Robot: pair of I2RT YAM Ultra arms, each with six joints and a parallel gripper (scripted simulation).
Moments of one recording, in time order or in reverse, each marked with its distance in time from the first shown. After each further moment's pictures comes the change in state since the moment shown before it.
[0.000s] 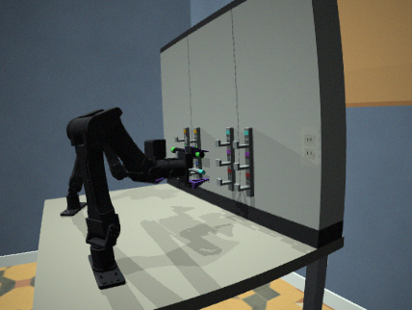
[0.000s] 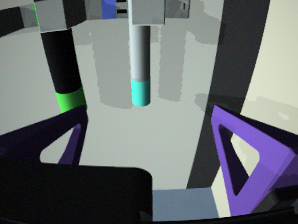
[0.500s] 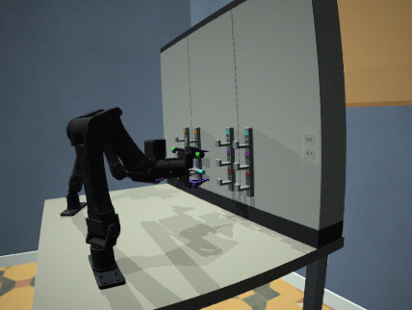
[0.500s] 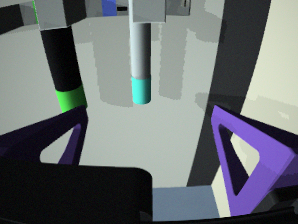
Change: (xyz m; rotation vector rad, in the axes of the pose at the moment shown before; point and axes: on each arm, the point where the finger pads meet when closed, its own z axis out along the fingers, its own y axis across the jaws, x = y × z) left arm 0.001 0.001 0.000 0.000 0.013 0.000; right arm 0.000 0.000 0.000 0.000 0.000 0.000
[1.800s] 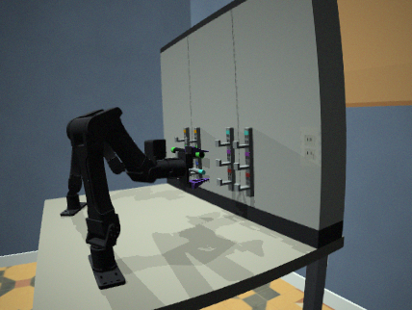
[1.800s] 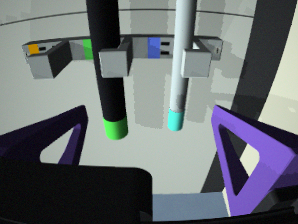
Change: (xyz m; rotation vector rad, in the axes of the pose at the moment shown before) left arm -0.050 0.042 -0.013 -0.025 -0.001 -0.002; right arm 0.000 0.000 0.000 0.000 0.000 0.000
